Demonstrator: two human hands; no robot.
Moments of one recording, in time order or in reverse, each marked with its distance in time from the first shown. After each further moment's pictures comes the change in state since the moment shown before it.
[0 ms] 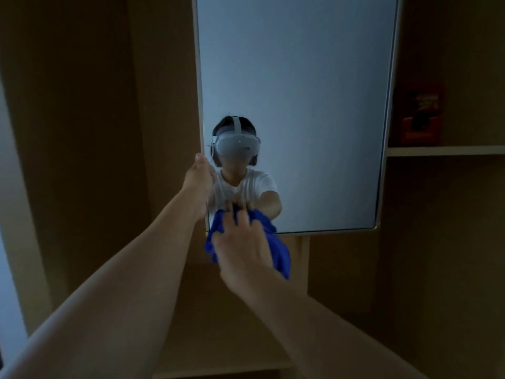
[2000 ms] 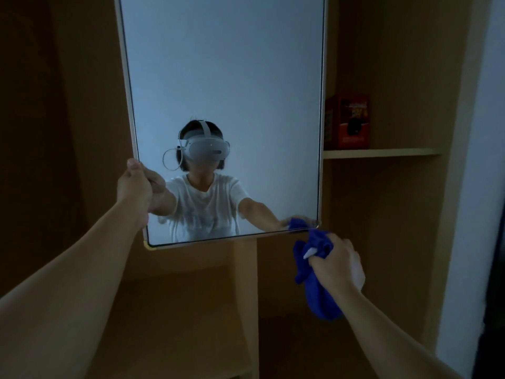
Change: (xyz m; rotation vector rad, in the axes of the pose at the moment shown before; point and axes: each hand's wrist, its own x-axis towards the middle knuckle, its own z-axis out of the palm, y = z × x) left_hand 0.010 -0.003 0.016 -0.037 0.222 0.005; right_hand -0.121 0.191 0.049 0.480 0.142 1.067
